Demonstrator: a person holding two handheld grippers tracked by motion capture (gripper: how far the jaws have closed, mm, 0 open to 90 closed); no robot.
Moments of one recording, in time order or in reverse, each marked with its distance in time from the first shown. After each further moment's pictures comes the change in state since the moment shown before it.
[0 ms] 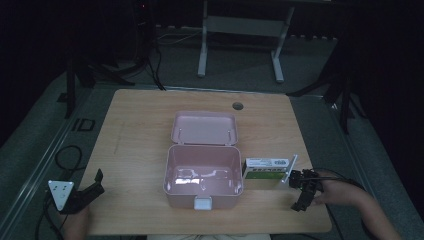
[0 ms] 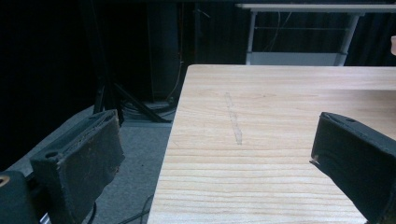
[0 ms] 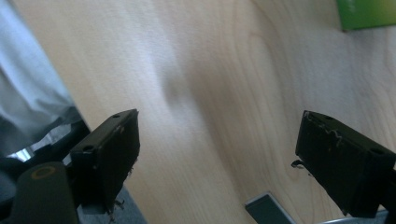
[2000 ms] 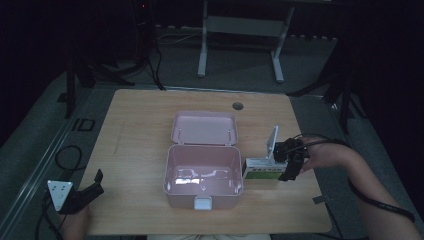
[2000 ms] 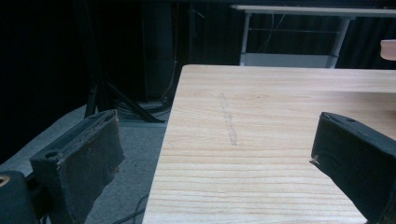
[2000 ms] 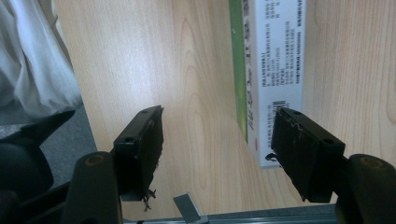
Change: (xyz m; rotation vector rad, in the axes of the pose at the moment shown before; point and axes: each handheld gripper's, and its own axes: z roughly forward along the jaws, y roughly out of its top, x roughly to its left) left arm 0.002 0.000 0.000 0.001 -0.029 -0.016; right arm -0.007 0.077 -0.094 -0.003 -0.085 -0.274
